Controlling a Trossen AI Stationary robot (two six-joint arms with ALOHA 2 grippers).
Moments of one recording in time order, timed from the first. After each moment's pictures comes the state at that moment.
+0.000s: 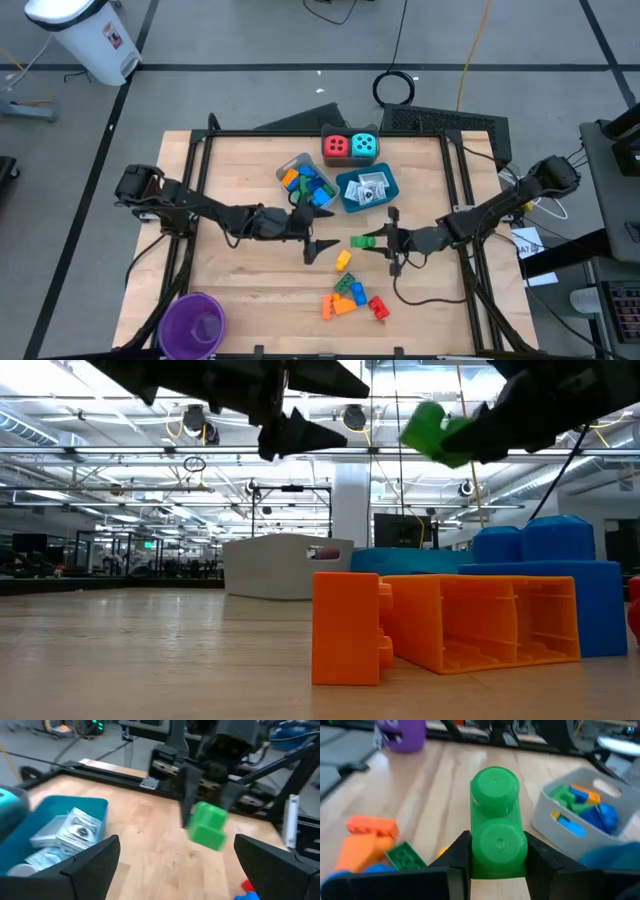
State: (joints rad) left arm -0.19 1.62 0.85 0.57 -0.28 -0.24; right arm 0.42 1.19 0.47 0.34 0.44 0.08
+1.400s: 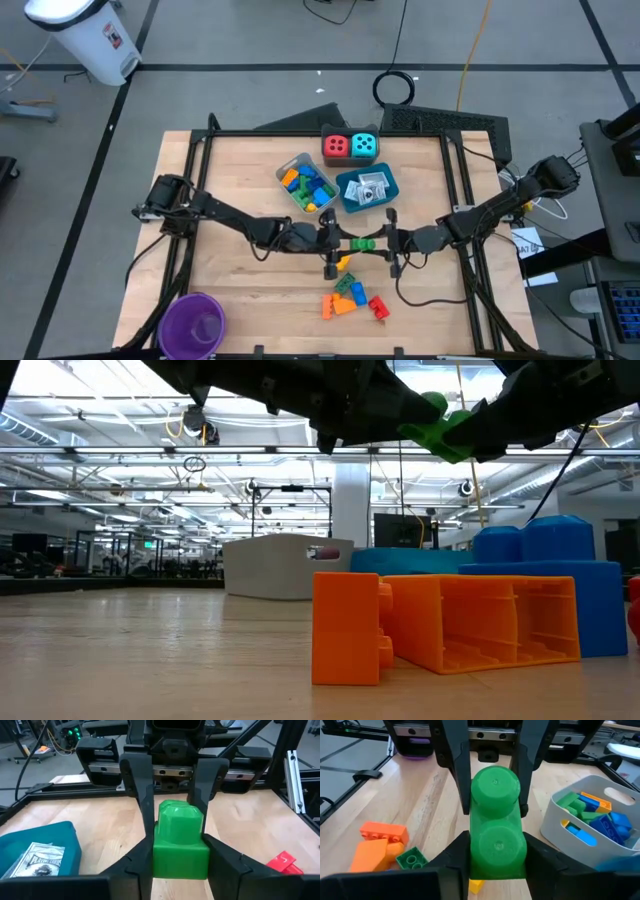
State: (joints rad) left arm -0.22 1.87 1.12 0.52 -0.25 0.01; right arm 0.43 1.20 0.47 0.39 0.39 0.06
